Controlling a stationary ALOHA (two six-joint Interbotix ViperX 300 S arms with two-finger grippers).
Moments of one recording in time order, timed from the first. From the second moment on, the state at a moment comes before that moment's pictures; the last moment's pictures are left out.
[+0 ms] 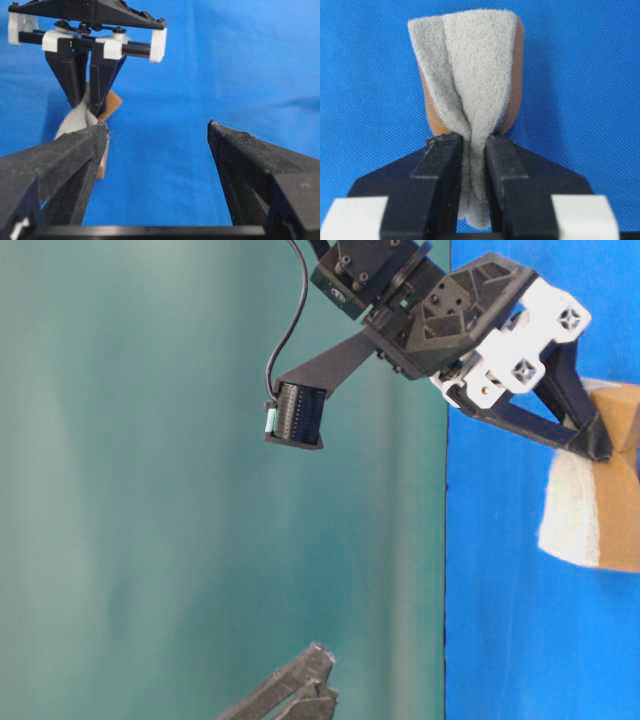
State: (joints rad) left arm -0.05 -0.40 0.96 -0.03 -0.25 -0.06; right arm -0.13 0.20 0.68 -0.08 -0.06 0.18
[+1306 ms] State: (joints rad) left arm -0.06 -0.40 0.96 -0.03 -0.24 -0.05; right arm -0.08 -0.06 0.67 -0.08 0.16 0.18
